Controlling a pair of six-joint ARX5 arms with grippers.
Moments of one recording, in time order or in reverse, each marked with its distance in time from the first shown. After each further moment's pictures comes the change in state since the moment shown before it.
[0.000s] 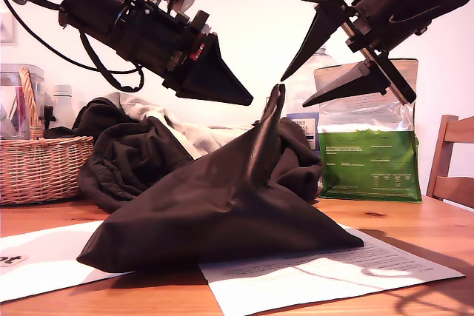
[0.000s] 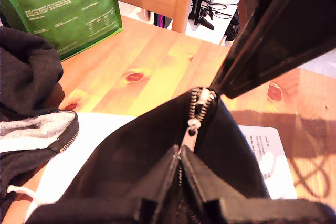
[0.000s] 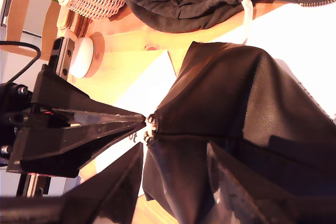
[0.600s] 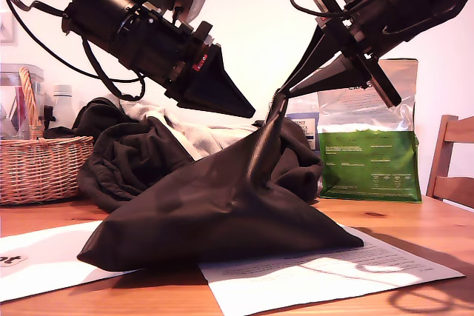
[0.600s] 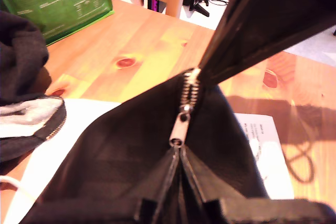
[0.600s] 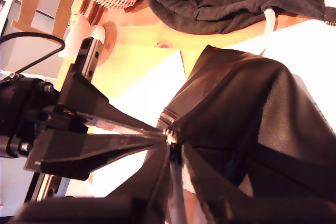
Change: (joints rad) left arm -0.014 0.020 -0.001 -0.034 -0.009 0.011; right arm -0.008 0.044 0.012 0.049 -0.060 -0.111
